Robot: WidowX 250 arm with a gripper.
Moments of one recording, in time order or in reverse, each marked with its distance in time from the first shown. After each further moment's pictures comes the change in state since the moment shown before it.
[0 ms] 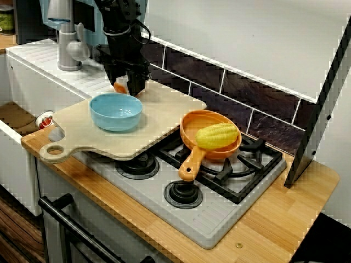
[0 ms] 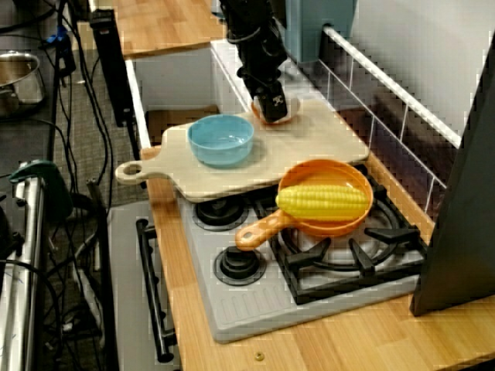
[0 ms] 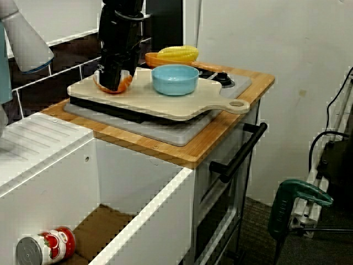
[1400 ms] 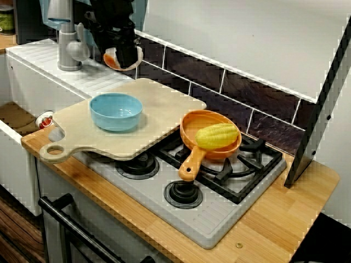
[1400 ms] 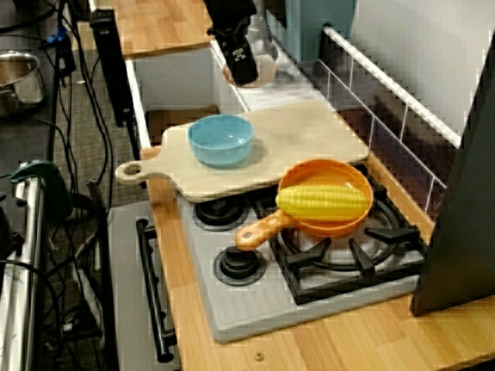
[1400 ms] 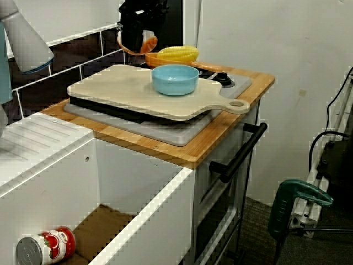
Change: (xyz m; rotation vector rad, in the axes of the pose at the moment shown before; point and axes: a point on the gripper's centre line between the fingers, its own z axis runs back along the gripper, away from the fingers) arm -0.018 -0.014 0.068 -0.128 -0.012 -0.142
